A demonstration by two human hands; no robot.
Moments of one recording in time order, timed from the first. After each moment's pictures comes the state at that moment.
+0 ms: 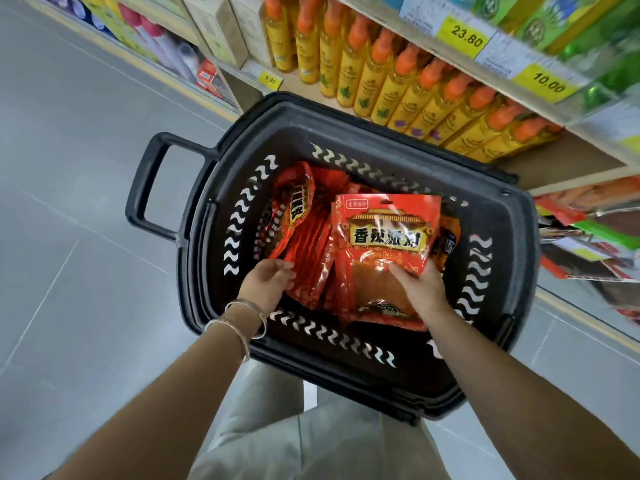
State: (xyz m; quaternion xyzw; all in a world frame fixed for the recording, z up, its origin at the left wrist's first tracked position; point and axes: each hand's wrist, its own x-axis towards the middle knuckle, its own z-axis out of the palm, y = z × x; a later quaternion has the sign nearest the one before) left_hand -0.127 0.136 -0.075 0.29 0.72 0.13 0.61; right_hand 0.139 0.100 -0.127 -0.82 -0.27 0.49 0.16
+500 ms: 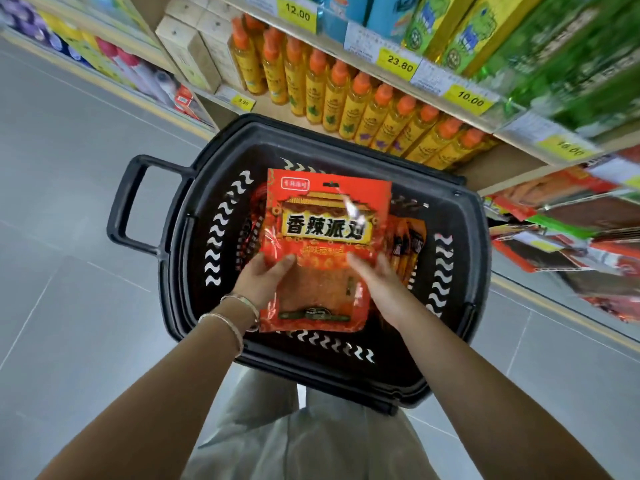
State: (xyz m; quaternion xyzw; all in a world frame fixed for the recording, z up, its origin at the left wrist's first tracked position) left_hand -0.100 0.152 -0.058 0.29 0.70 0.14 0.64; right_hand 0.112 0.112 -0.068 -0.67 -0.21 0.67 0.24
